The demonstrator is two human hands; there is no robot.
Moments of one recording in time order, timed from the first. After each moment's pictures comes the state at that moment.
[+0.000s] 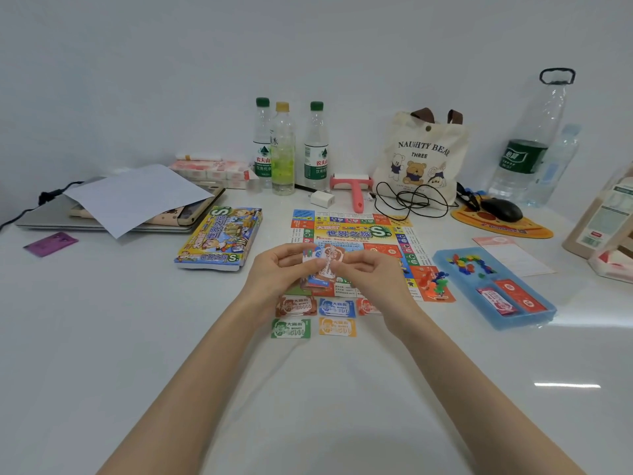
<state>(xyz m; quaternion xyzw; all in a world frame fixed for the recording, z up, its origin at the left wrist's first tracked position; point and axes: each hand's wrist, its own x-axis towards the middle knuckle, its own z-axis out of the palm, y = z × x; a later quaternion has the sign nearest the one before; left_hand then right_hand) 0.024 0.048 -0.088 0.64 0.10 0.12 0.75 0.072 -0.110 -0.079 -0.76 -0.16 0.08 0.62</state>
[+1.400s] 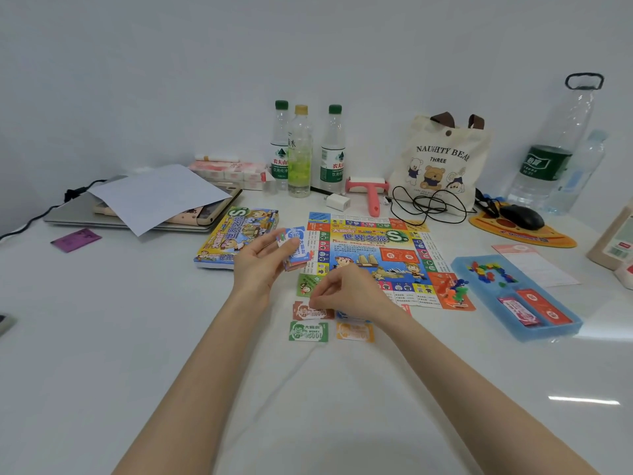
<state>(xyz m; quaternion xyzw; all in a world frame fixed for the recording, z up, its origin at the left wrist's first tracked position) 0.029 0.082 -0.089 0.50 0.18 0.25 0.81 0.085 -0.064 -0.096 -0.88 -0.31 0.12 0.33</state>
